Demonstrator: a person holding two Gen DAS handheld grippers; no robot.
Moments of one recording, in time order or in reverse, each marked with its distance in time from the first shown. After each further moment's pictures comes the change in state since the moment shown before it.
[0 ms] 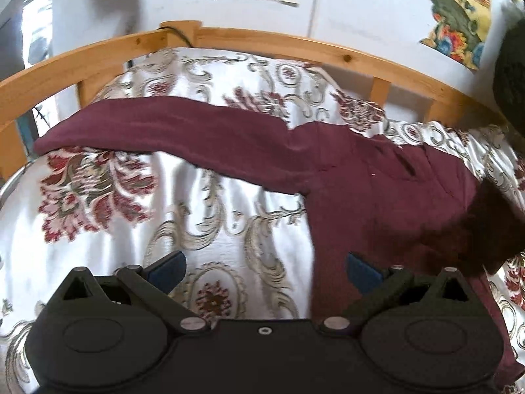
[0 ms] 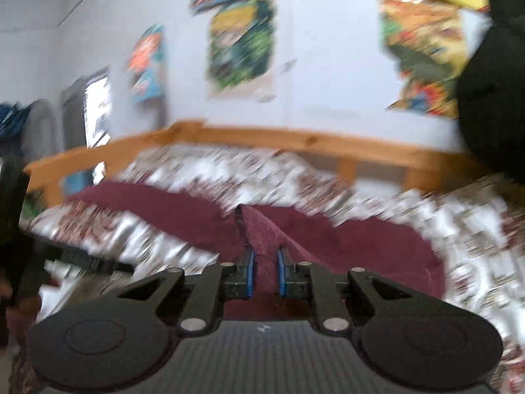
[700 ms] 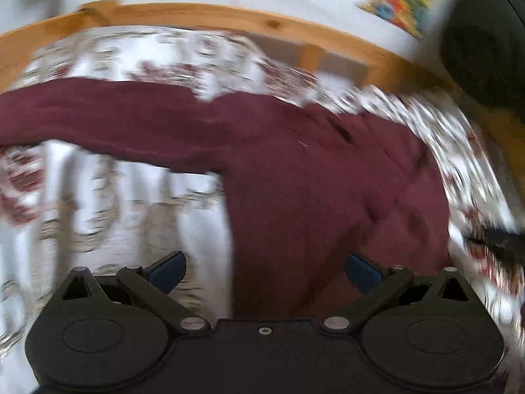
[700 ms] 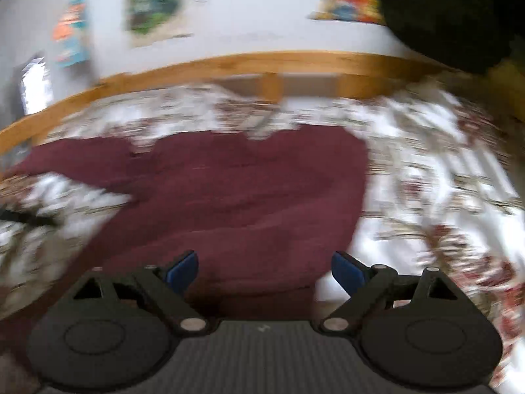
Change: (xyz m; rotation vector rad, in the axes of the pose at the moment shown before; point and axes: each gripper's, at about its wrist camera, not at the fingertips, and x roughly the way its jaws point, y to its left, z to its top) left arm 0.054 -0.058 -0.013 0.153 0.072 -0.245; right arm 0.033 -0.148 -0.057 0.199 0.144 -0.239
